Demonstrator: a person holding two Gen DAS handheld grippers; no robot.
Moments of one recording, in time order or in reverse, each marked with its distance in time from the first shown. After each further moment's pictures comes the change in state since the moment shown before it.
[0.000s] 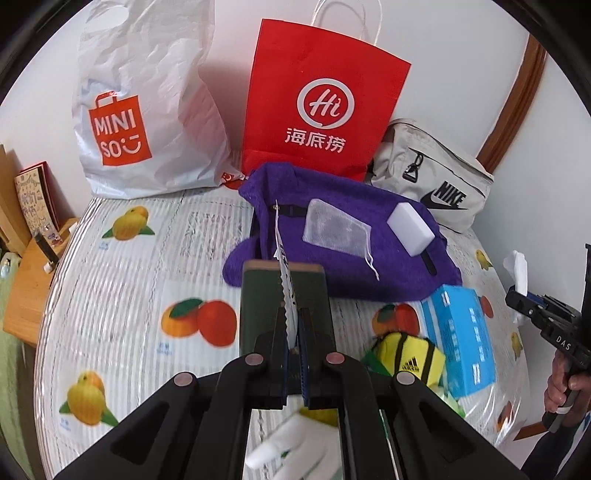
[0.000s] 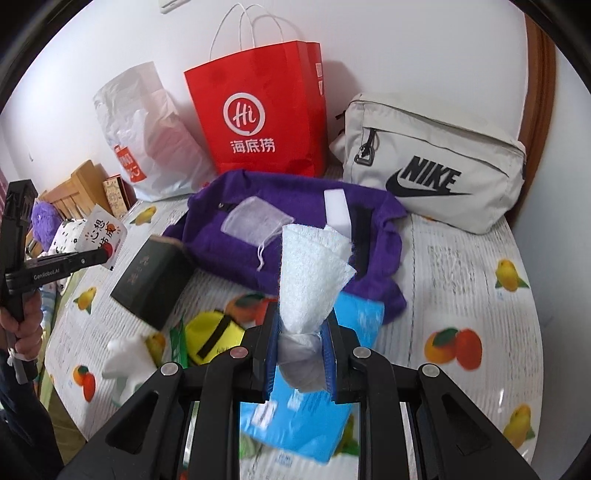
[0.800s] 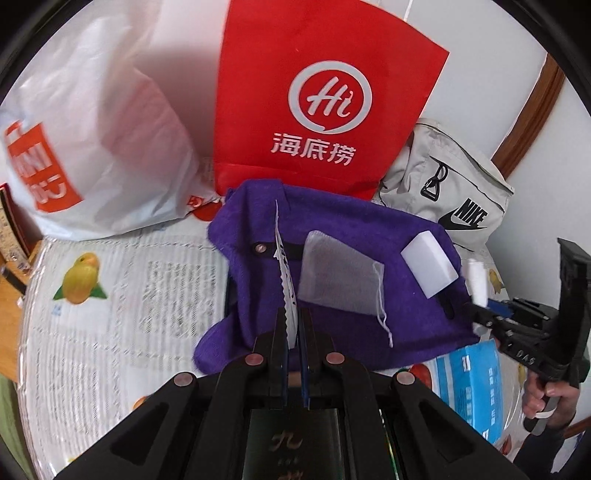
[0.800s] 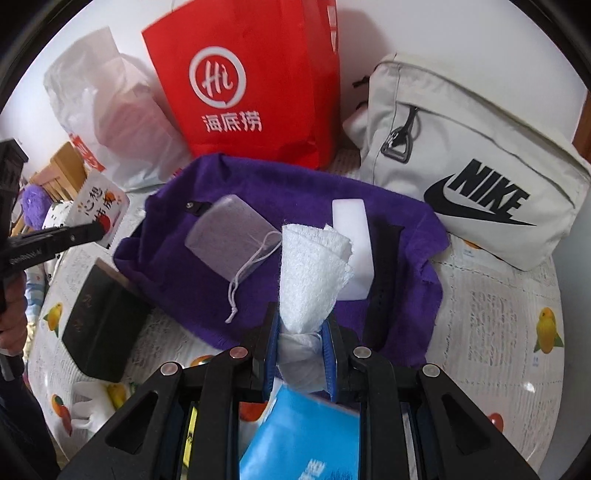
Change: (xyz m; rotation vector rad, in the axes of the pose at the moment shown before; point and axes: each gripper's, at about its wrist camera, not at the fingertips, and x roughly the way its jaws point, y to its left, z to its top) left arm 0.087 -0.006 0.080 0.023 0.073 -0.043; right arm 0.118 -0.010 0.068 -0.038 0.149 0.005
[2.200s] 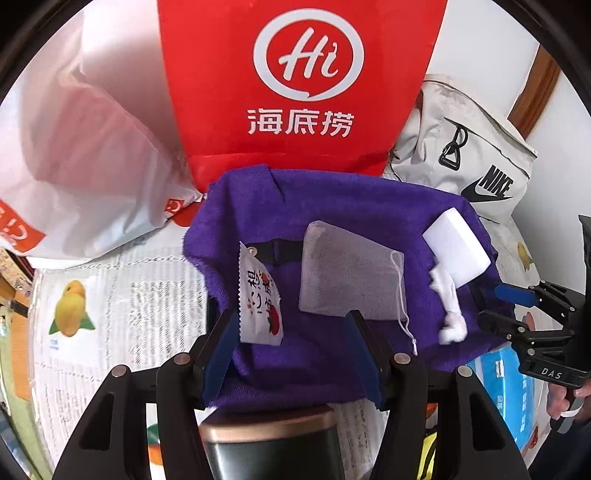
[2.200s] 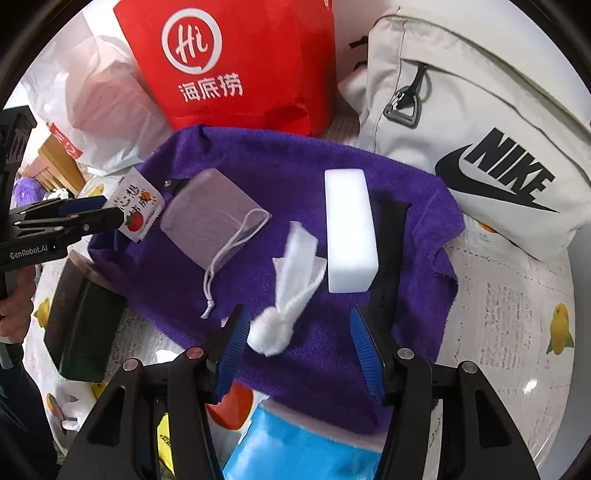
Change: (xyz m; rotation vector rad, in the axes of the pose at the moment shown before) left arm 0.042 -0.021 0.014 0.101 0.088 0.099; right arm 0.026 -0.013 0.005 0.014 0.106 -0.003
